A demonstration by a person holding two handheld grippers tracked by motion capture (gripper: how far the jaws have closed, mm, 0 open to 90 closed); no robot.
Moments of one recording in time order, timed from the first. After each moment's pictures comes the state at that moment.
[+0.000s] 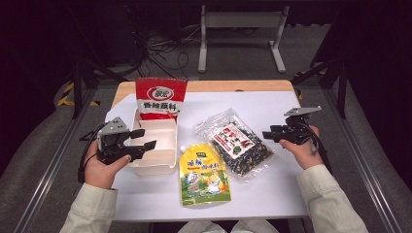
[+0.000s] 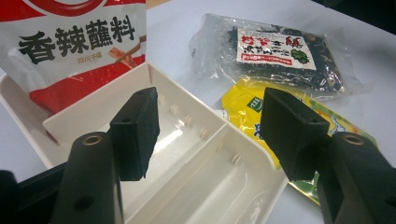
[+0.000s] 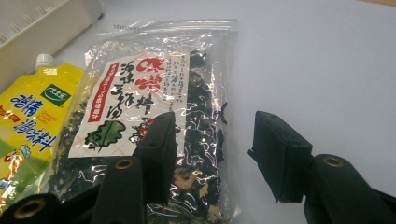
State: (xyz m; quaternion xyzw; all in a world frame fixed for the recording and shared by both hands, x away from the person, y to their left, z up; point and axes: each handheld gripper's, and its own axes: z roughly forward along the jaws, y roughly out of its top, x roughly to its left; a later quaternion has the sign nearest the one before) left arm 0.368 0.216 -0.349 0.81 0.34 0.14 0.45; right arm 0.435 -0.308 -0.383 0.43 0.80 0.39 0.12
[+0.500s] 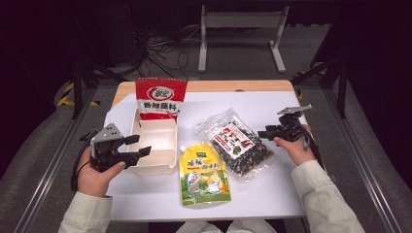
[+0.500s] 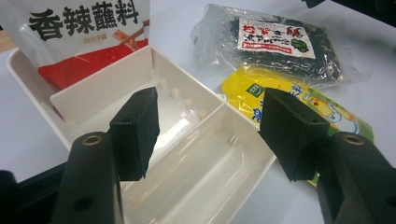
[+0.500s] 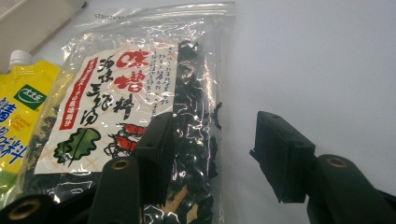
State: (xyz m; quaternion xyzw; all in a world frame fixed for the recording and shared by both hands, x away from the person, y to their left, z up) left arm 0.351 0.228 -0.353 0.81 0.35 0.14 0.45; right arm 0.458 -0.302 -0.404 0.45 0.80 0.38 0.10
